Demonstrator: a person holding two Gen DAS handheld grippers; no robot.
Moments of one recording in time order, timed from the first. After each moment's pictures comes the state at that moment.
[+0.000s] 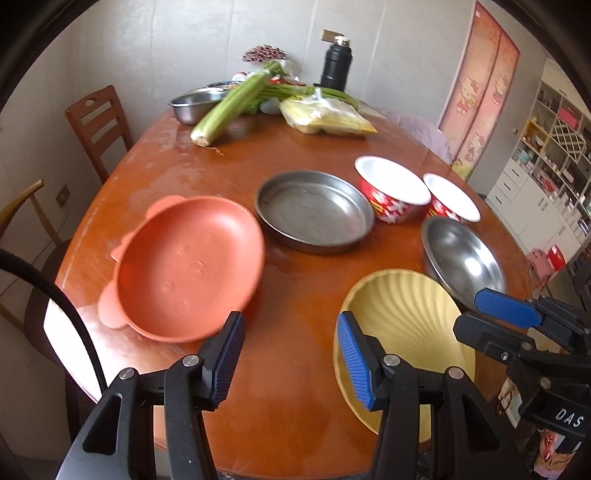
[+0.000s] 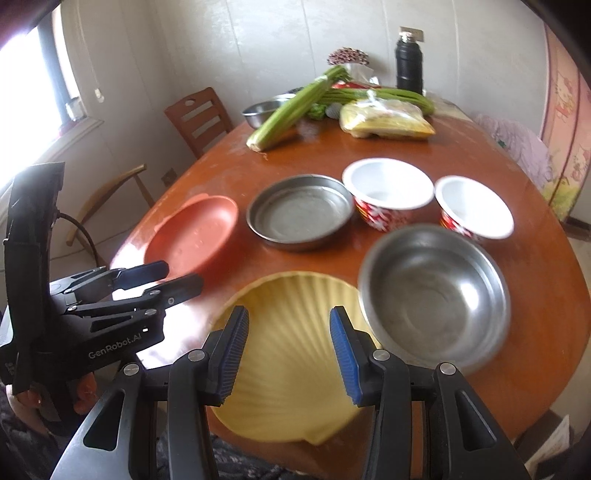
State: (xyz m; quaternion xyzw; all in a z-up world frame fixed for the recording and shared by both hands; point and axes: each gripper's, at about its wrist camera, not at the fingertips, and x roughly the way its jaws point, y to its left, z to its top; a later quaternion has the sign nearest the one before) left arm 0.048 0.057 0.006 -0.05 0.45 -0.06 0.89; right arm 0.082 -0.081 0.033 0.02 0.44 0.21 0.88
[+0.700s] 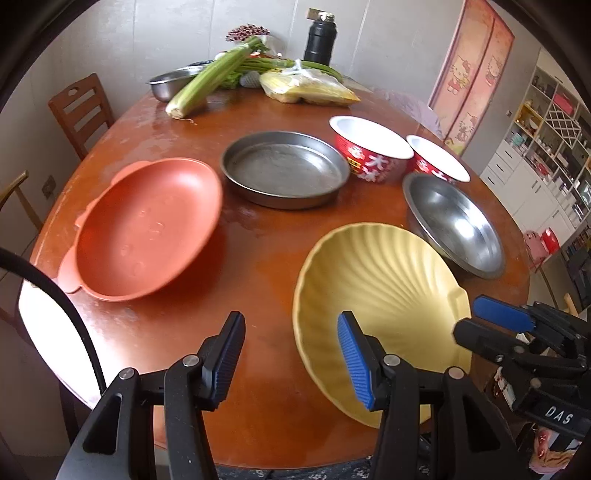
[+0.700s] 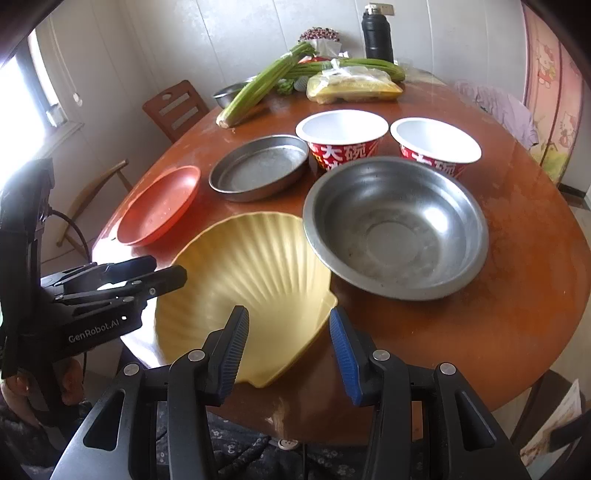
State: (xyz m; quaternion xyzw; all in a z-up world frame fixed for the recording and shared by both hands) left arm 0.040 0.031 -0.022 -0.04 0.48 -0.08 0.87; right arm 0.061 -0.116 -0.002 0.05 0.47 0.19 0.86
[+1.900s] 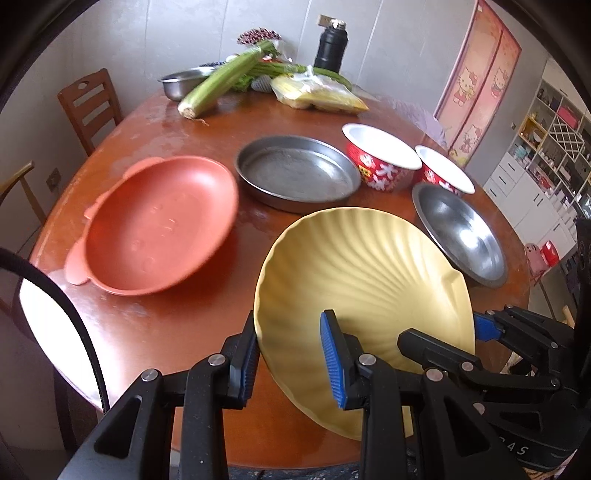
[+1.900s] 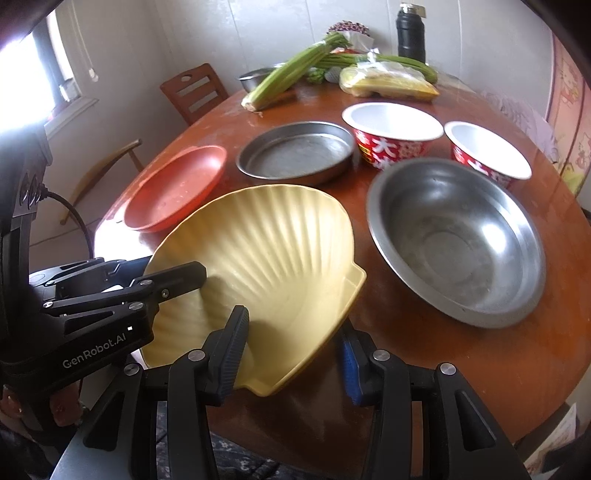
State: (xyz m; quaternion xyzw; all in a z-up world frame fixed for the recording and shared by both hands) left arm 0.036 0.046 -0.018 -0.07 0.46 -0.07 0.88; right arm 0.077 -0.071 -0.015 0.01 0.47 0.22 0.86
